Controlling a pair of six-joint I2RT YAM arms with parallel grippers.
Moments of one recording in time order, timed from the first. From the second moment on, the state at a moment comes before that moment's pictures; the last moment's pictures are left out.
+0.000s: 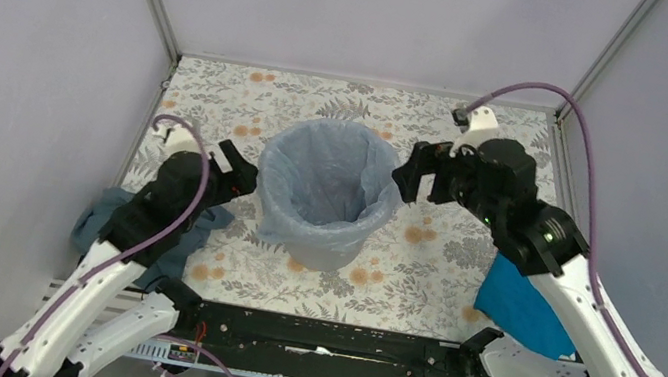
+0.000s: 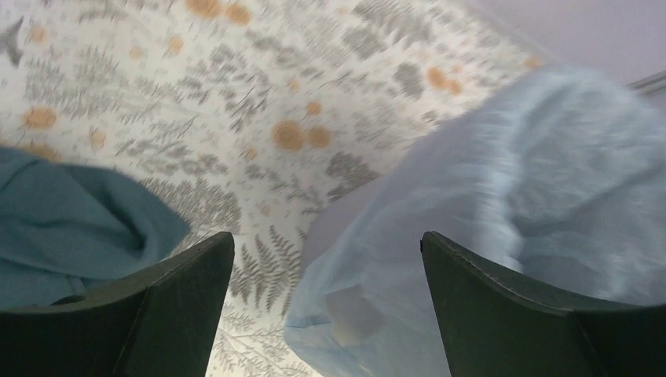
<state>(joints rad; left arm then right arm) -0.49 0.64 0.89 -0.66 -0.36 -0.71 0.68 1.09 1.36 -0.71 0.07 0.29</state>
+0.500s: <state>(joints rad) -0.35 0.88 0.48 -0.38 0.08 -0.90 0.68 0.84 1.23 -0.78 0.06 0.28</state>
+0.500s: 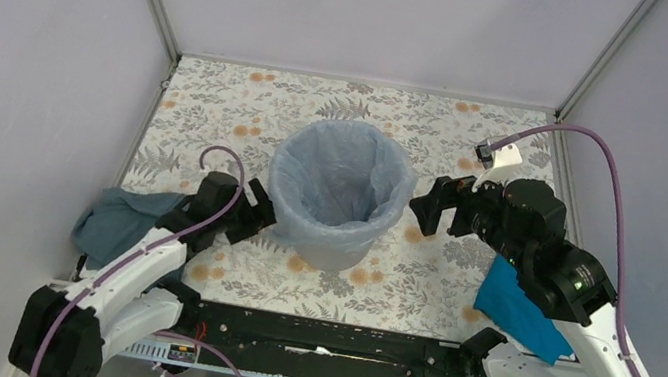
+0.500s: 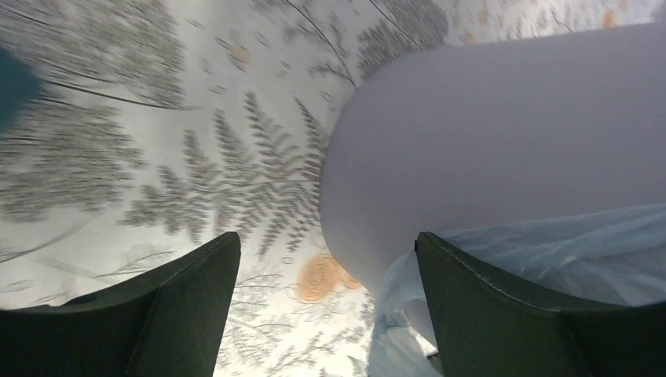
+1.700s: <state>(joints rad) -0.74 1.93 0.96 0.52 0.33 -1.16 0.68 0.69 1.23 -0.90 0.14 0.23</state>
